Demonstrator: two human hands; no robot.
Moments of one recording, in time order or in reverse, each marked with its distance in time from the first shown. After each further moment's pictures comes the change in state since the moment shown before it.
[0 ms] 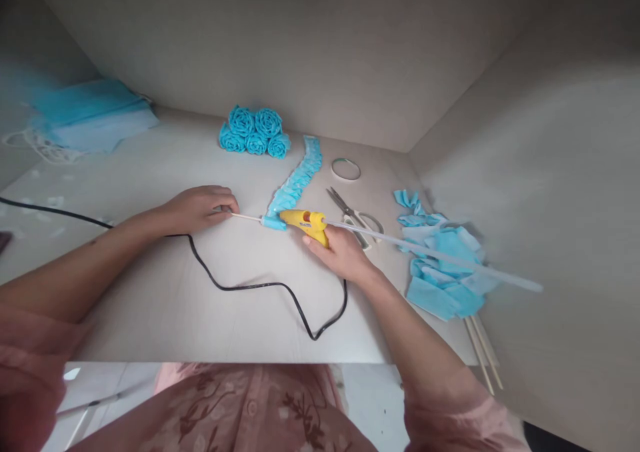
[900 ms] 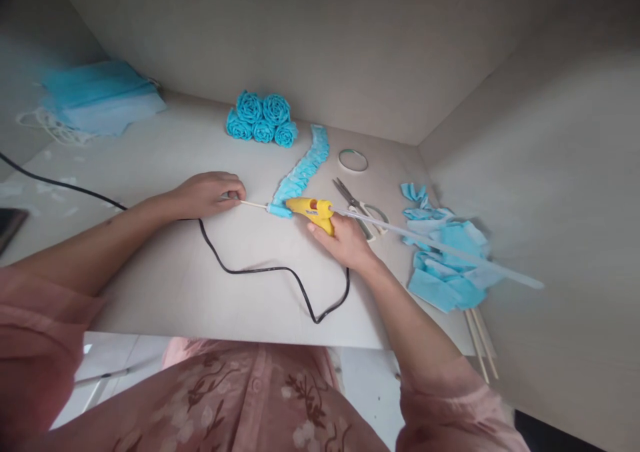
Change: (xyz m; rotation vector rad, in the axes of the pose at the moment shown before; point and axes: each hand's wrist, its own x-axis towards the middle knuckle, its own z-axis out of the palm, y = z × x) left_hand 0.001 0.000 0.003 0.024 0.018 -0.016; right_hand 0.001 -0.004 0.001 0.018 0.066 0.023
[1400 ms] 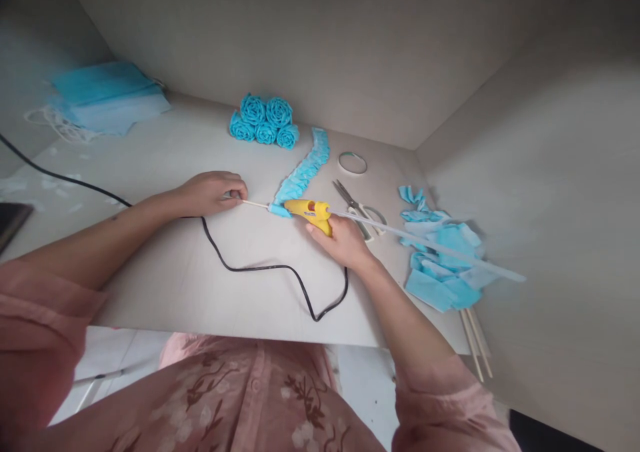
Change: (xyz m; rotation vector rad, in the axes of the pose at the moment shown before) left_hand 0.000 -0.001 0.001 -0.005 0.015 -0.001; right_hand 0.002 -0.003 0.002 -0.080 -0.004 -0.033
